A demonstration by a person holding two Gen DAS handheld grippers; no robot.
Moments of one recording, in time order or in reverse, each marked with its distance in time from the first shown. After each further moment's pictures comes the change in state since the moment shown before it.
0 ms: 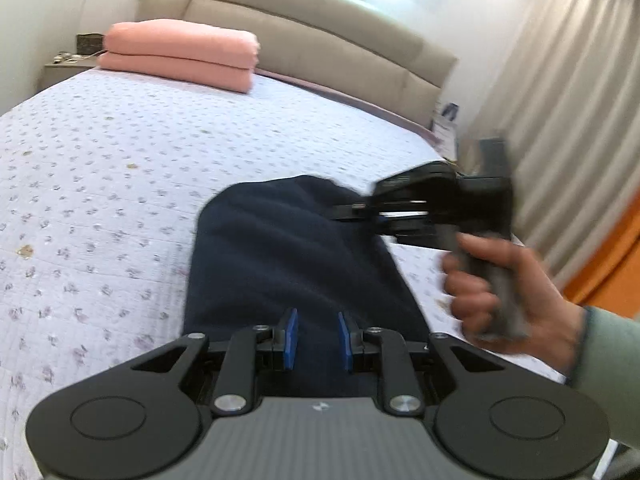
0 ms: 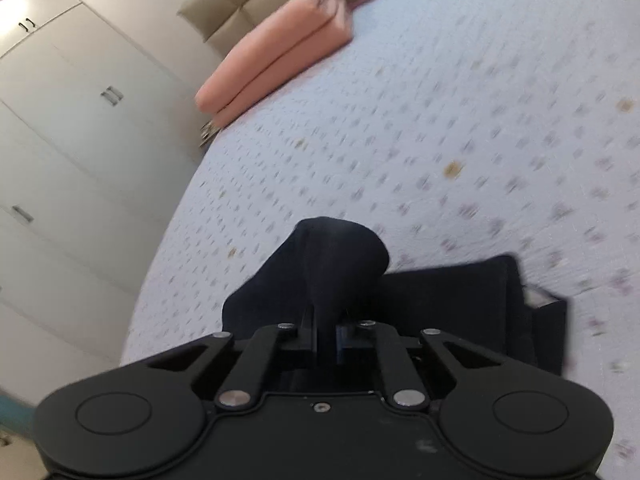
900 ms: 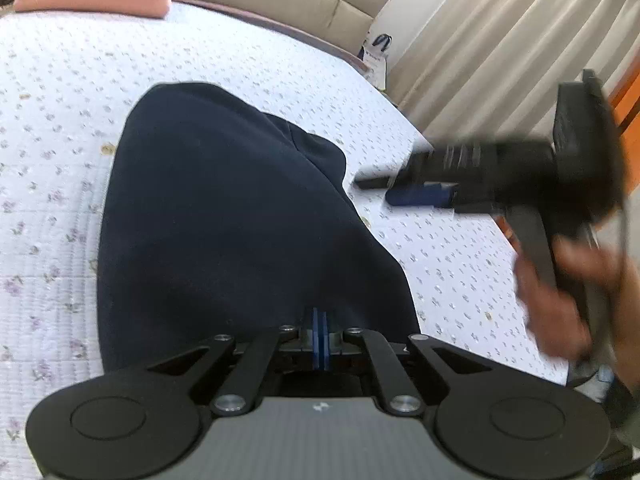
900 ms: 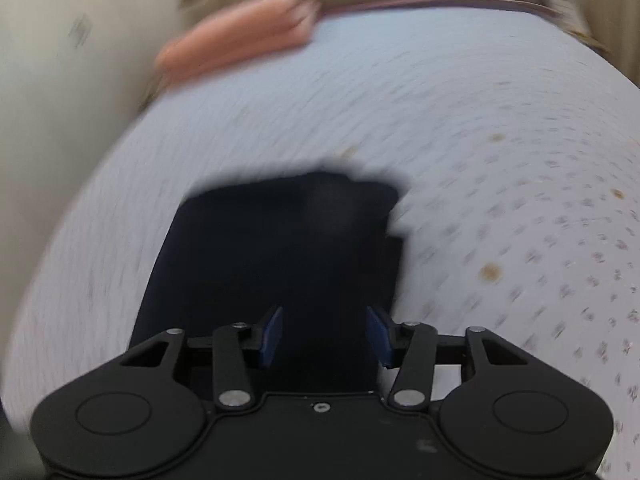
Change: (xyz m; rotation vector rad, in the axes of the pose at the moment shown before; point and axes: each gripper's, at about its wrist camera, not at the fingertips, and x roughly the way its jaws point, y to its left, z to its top) left arm 0.063 -0.012 -0.018 0.057 0.212 -0.242; right arm -0.073 0.024 -0.101 -0.282 0.119 -0.303
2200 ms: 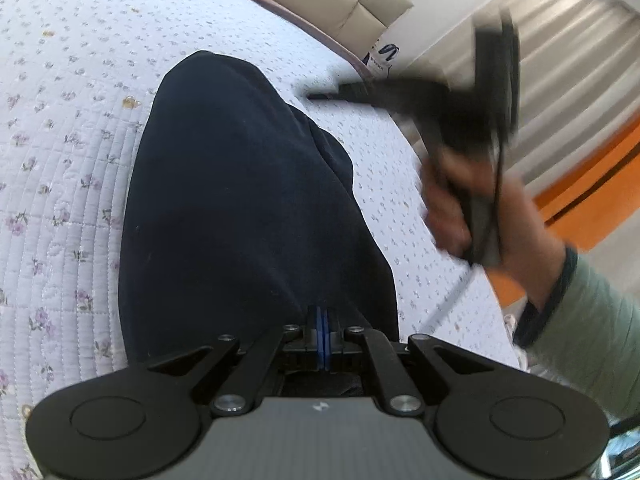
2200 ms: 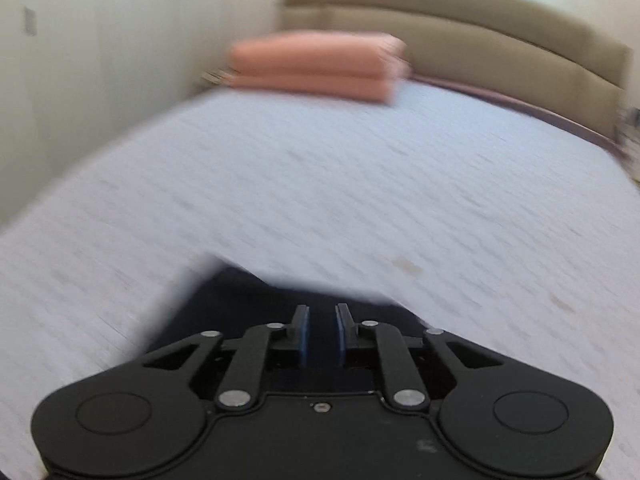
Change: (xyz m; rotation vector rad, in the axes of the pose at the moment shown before) left arm -0.014 0.030 -0.019 -0.140 0.017 -0.118; right arm 0.094 0.043 0.119 -0.280 -0.211 0.092
